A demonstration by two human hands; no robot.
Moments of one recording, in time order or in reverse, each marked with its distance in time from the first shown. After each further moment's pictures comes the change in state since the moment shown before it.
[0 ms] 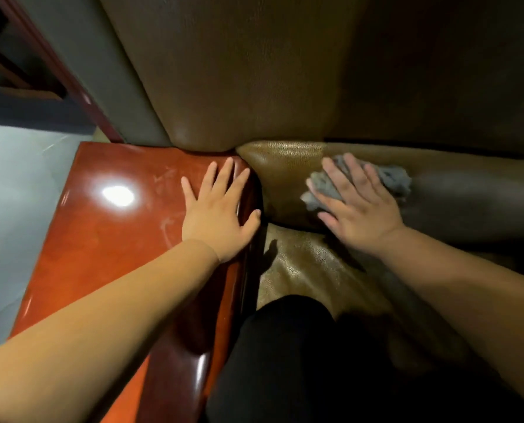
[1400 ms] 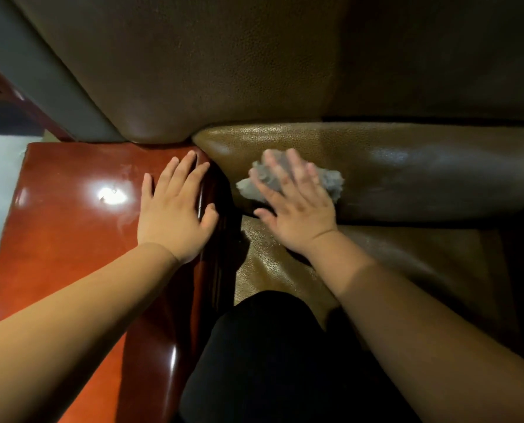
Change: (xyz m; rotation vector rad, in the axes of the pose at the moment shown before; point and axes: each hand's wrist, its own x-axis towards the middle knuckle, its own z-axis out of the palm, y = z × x) left_hand -0.001 0.014 -0.015 -0.011 -0.024 -0.004; right_hand 0.013 -0.059 0.024 0.186 0.057 0.266
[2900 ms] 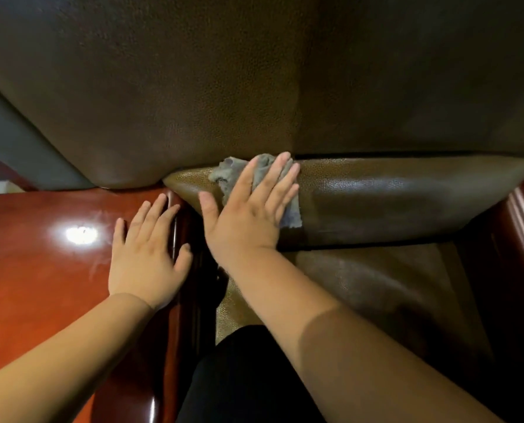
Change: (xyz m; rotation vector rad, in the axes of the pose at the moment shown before) left_hand -0.002 -0.010 0.011 0.026 0.055 0.041; right_hand 0.066 -0.068 -0.038 0.178 -0.006 0.718
